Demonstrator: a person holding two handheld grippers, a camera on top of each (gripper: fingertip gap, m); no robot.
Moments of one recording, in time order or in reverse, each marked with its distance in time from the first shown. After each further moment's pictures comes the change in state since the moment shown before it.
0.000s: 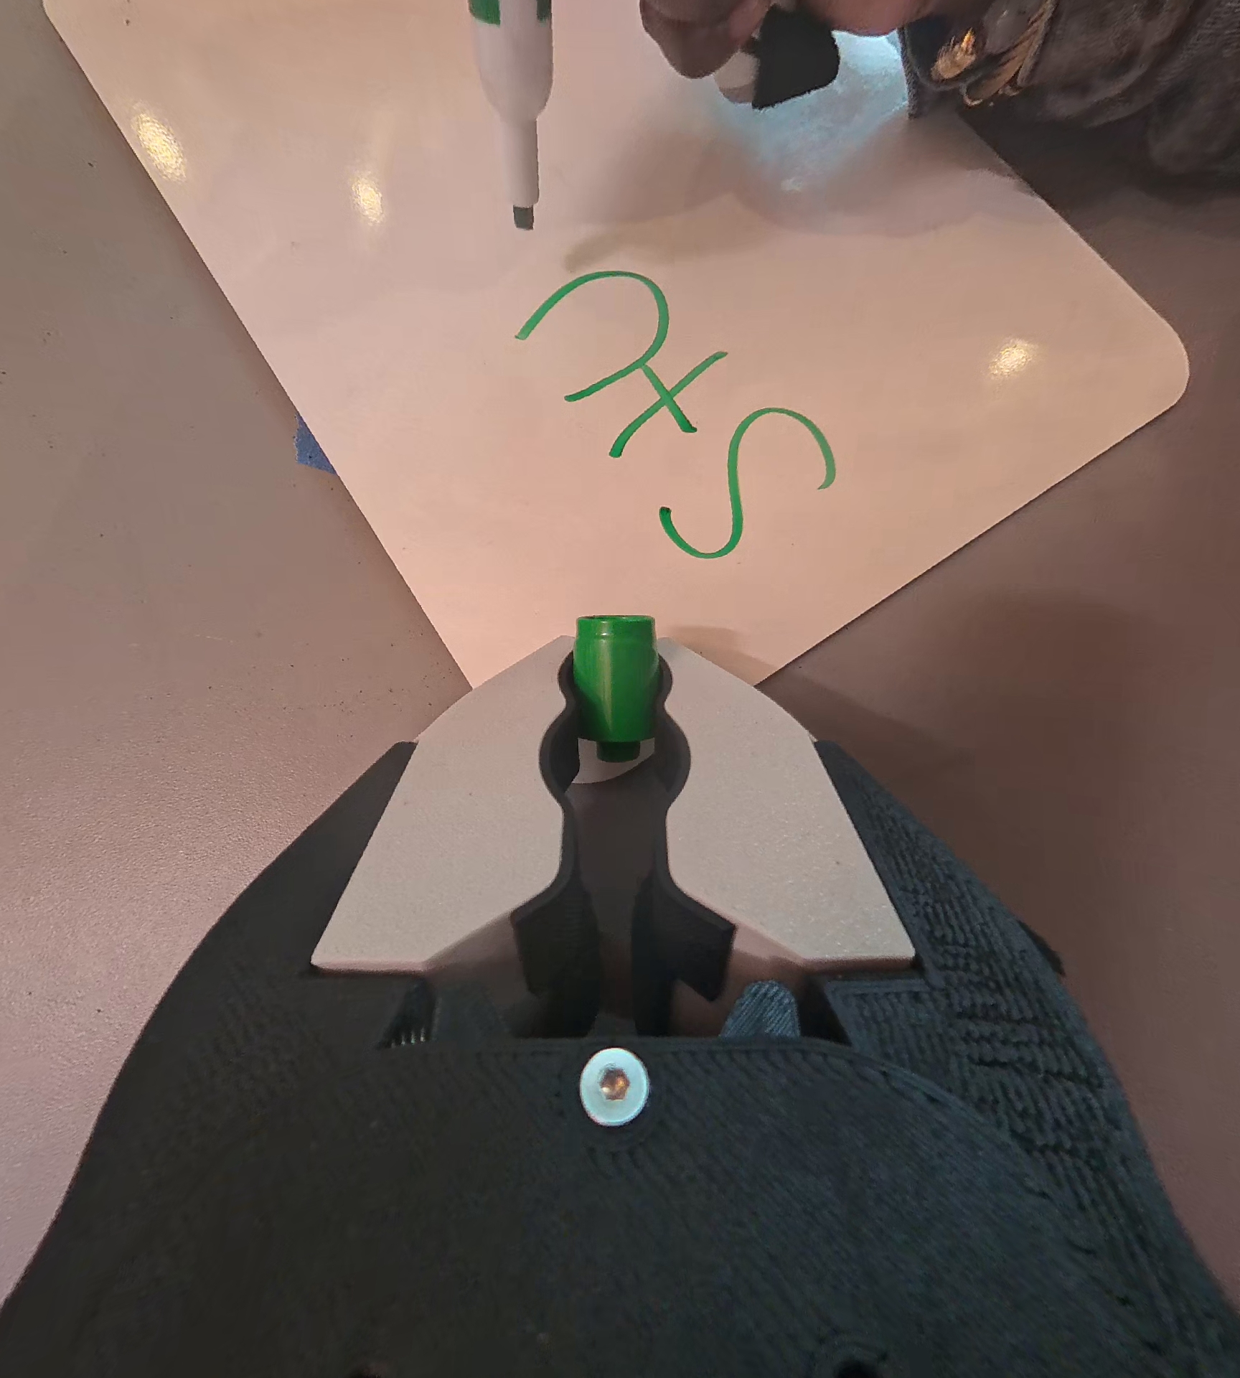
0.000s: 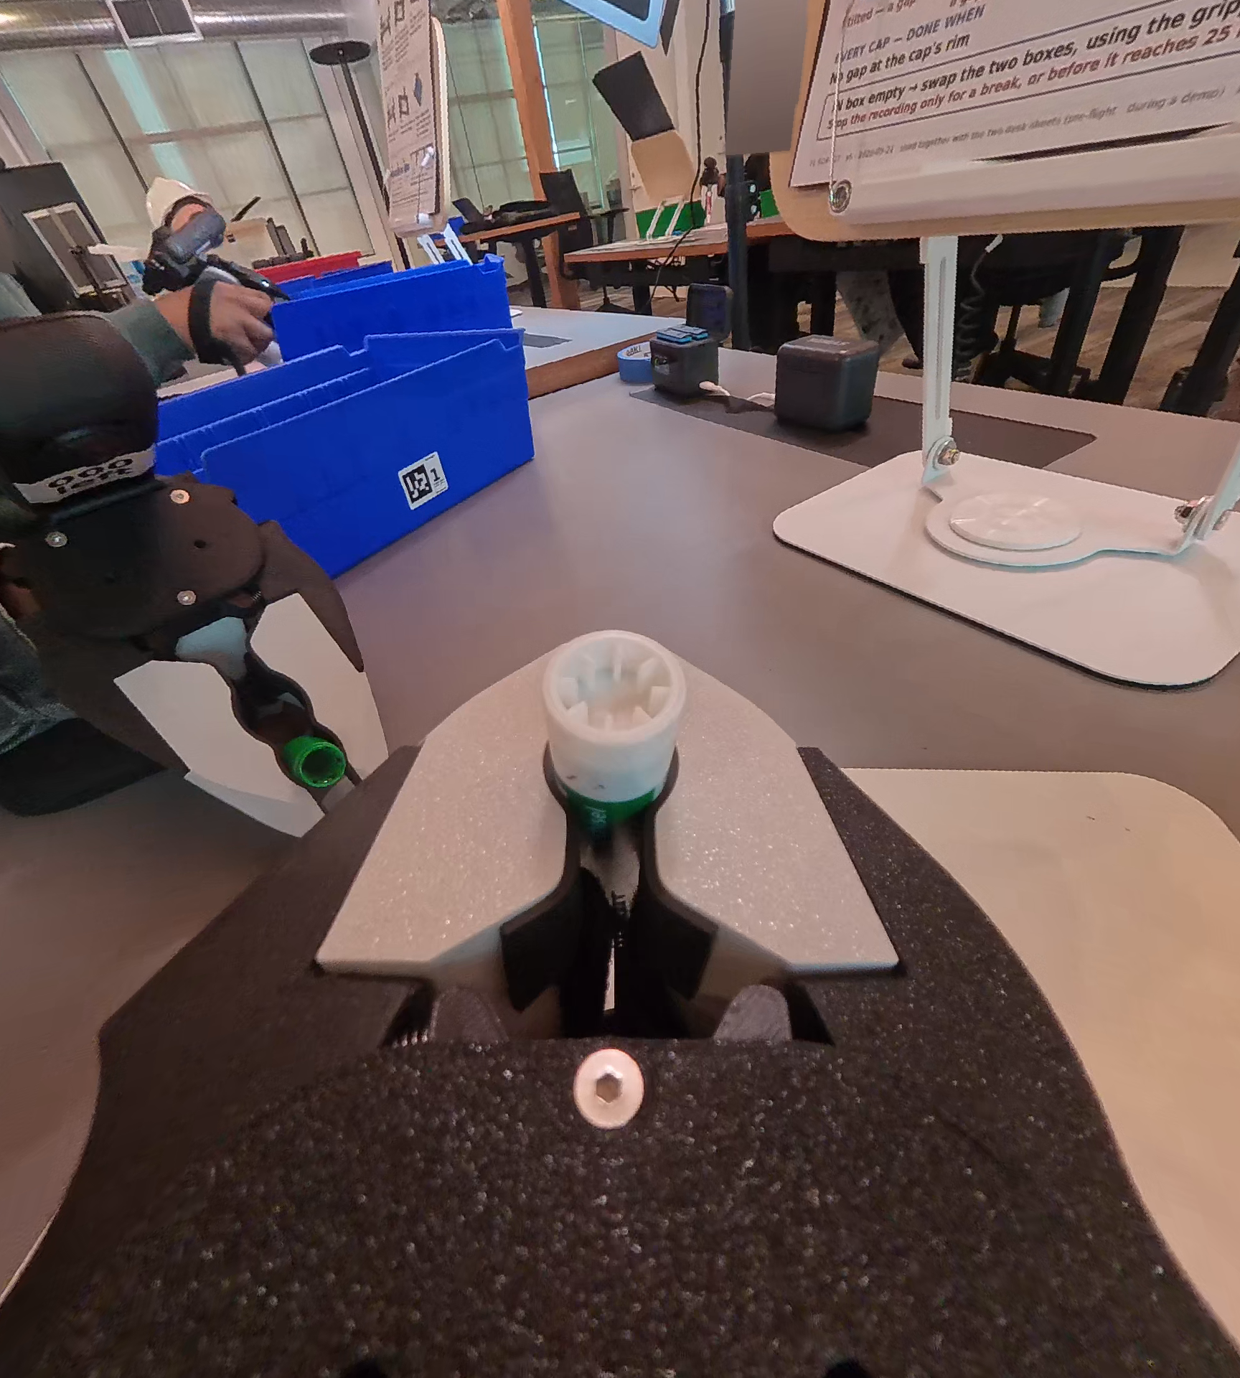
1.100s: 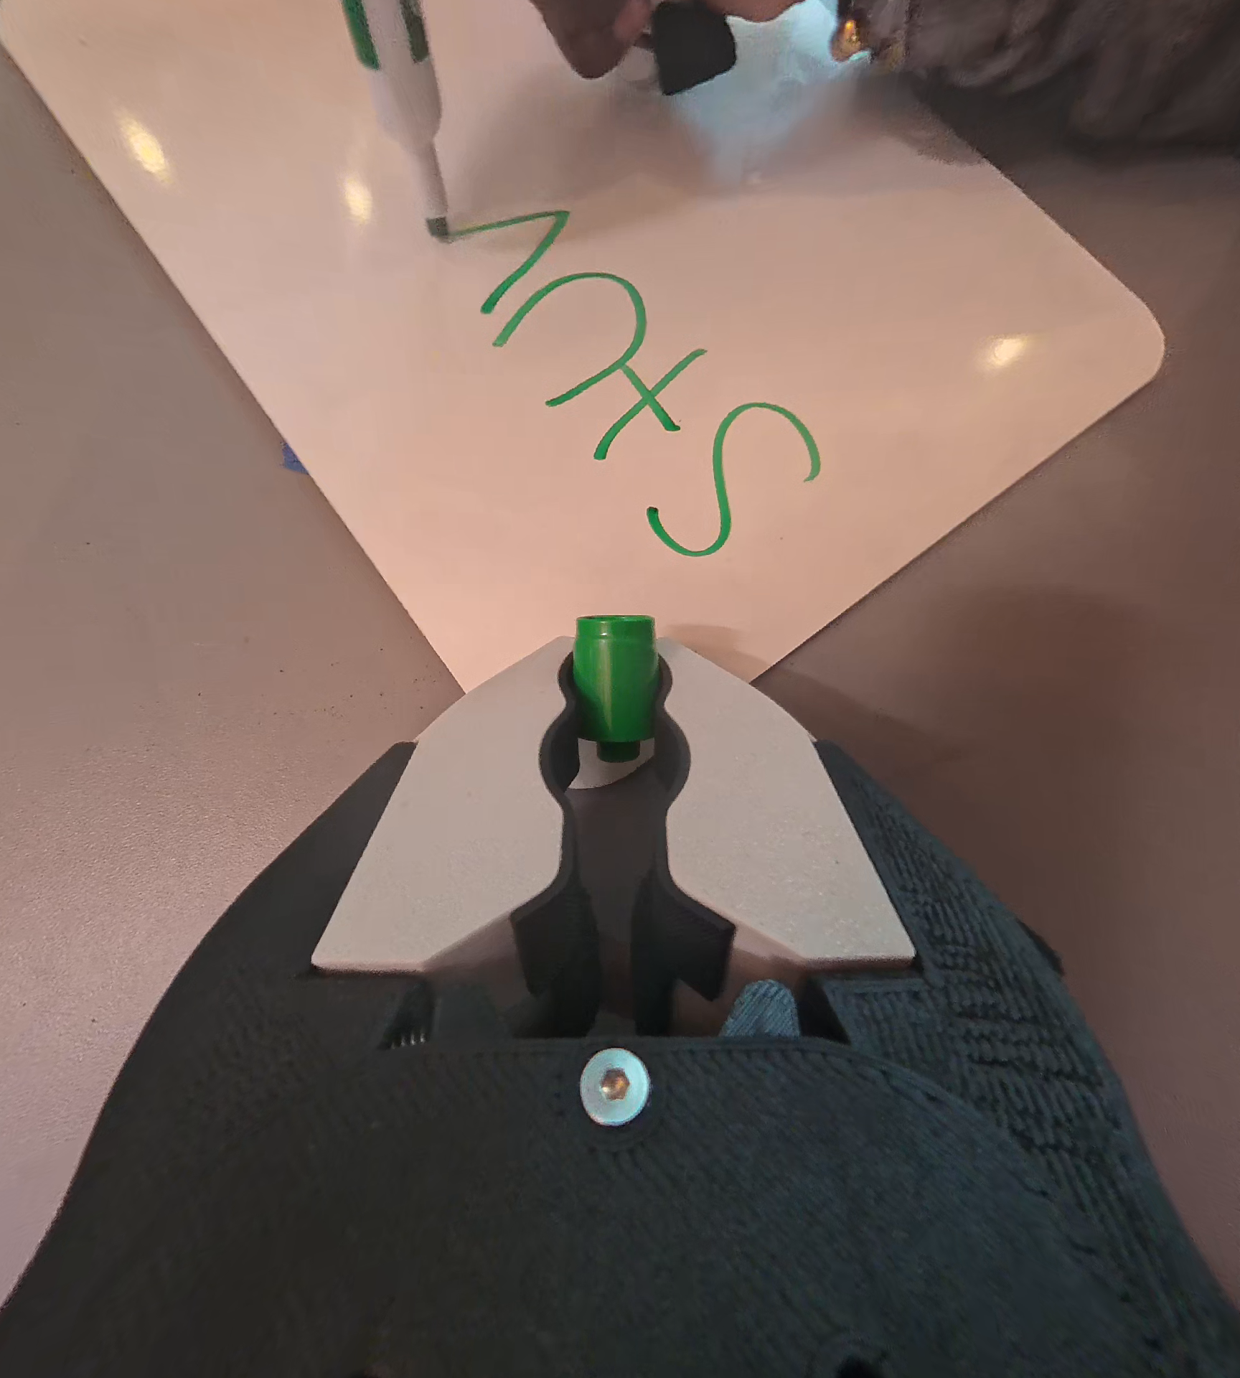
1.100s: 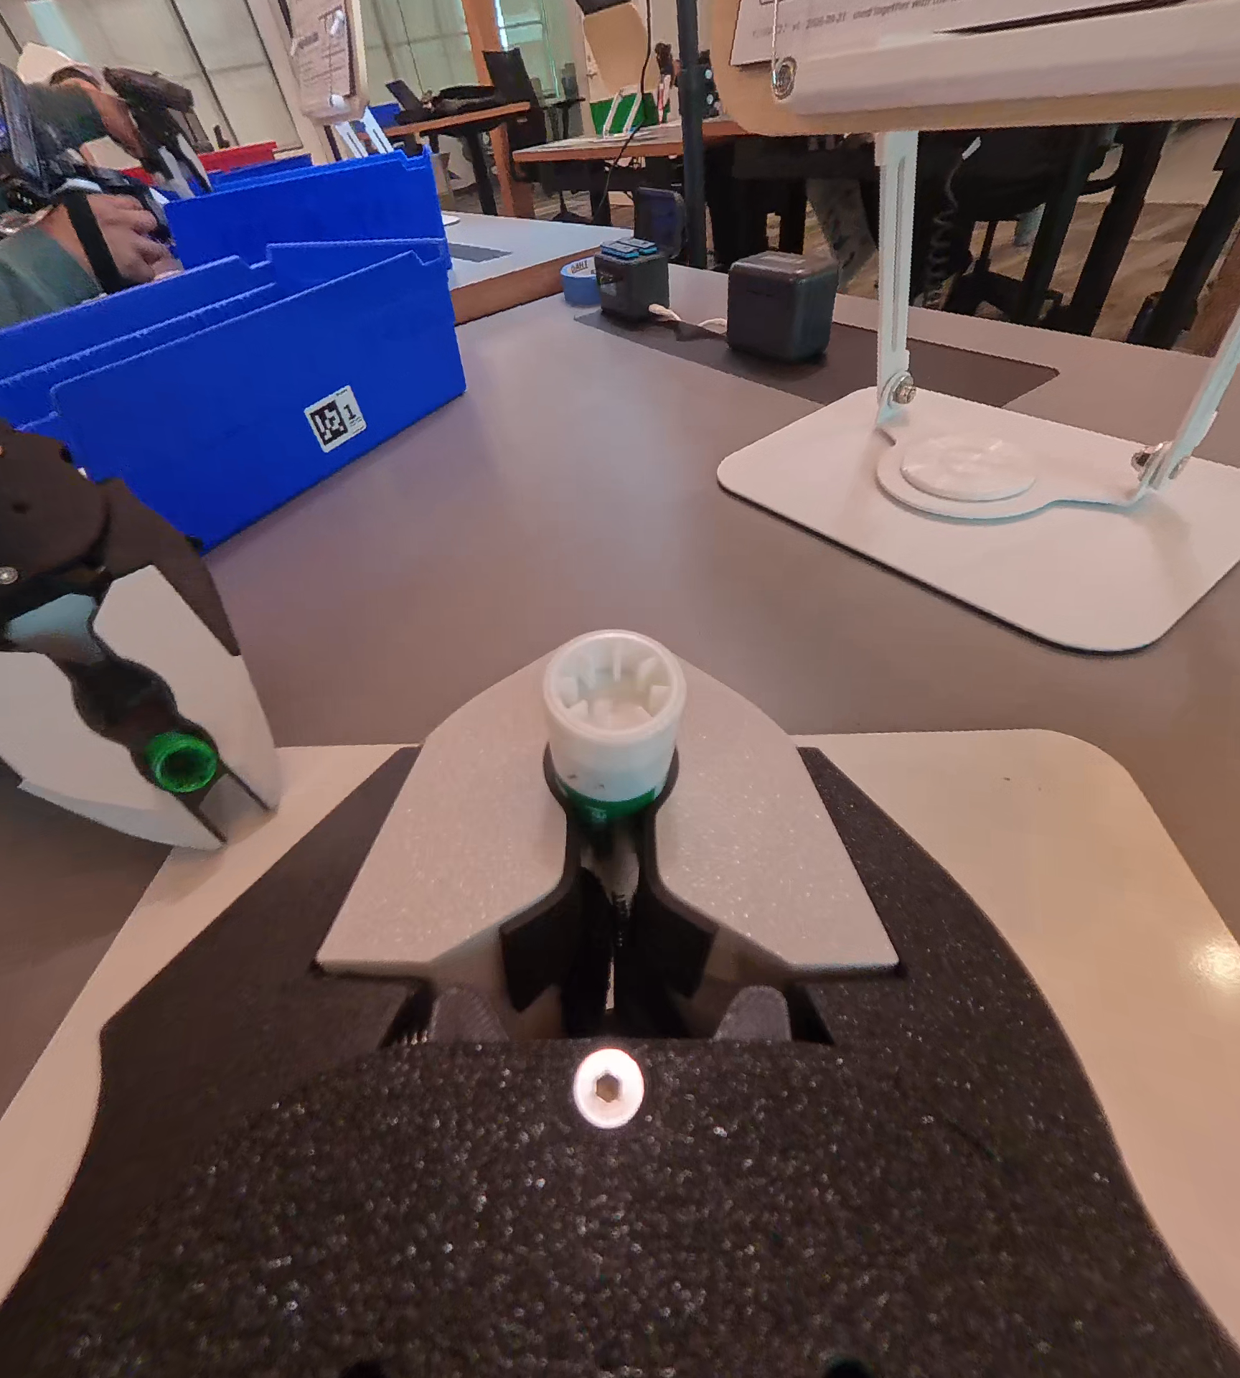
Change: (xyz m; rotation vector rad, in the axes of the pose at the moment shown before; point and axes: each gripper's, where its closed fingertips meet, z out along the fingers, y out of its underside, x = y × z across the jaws) left arm 0.002 0.000 0.000 -0.001 0.012 0.013; right arm 0.028 0.013 0.015 -0.103 0.052 -0.011
